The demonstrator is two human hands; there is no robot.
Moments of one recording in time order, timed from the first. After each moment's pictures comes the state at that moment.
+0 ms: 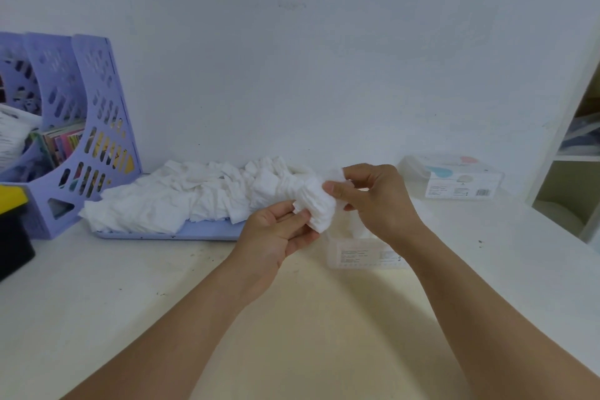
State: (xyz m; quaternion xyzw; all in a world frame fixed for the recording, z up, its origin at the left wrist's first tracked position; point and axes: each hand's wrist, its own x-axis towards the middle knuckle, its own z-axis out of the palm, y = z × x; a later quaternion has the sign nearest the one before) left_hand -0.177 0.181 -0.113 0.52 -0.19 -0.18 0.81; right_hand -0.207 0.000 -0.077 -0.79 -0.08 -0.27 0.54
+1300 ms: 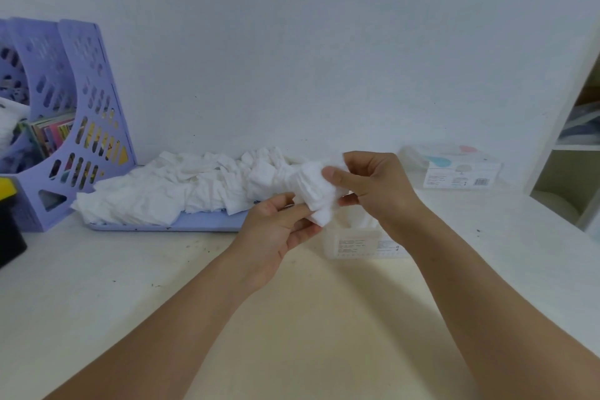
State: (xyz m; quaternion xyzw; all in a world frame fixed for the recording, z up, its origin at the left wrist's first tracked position) left_hand -0.183 0.176 -0.107 0.52 -0.16 -0.21 0.81; right_hand -0.212 0.002 -0.074 -0.75 -0.06 -0.22 0.62
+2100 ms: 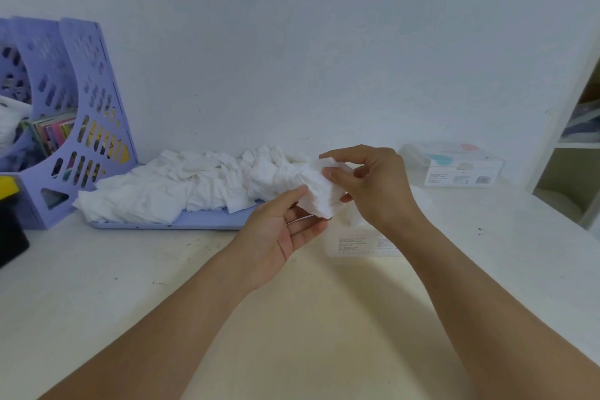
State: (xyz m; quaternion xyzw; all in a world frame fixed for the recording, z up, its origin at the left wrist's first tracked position) left_hand -0.184 0.174 -0.104 0.46 -0.09 -0.26 0.85; right_hand -0.208 0.007 -0.077 -0.80 -0.04 -0.32 0.50
